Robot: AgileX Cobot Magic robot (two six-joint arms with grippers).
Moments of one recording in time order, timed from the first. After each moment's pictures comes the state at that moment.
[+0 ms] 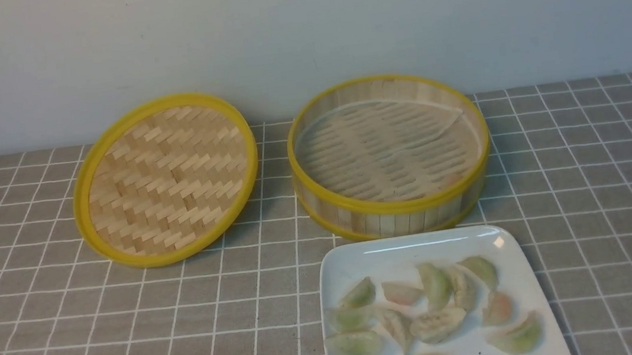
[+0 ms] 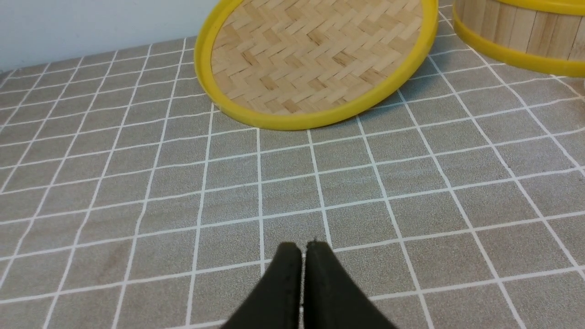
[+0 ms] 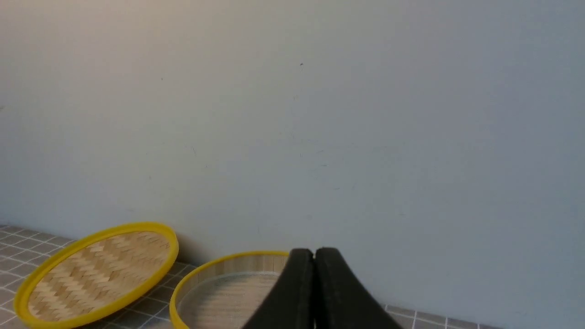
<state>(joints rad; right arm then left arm) 0.35 0.01 -0.46 -0.13 0.51 0.15 -0.06 -0.01 0.02 -0.08 0.38 0.16</state>
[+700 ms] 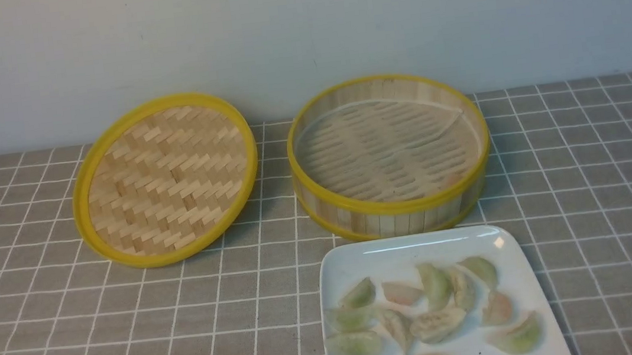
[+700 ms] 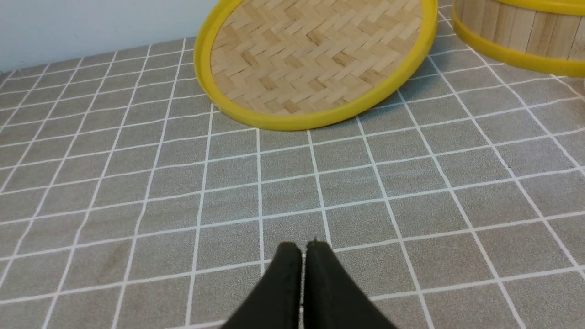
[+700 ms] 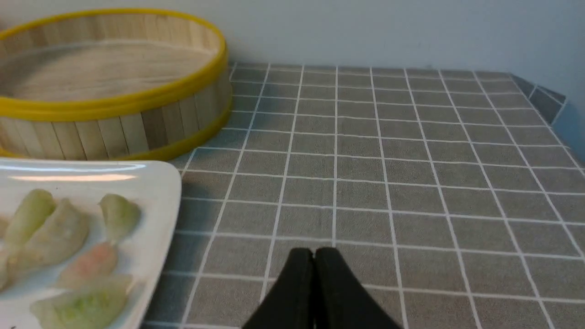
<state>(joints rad) 0.03 0.00 0.02 -0.14 0.39 0.19 -0.06 -0.01 0.02 -0.08 0.38 0.16</state>
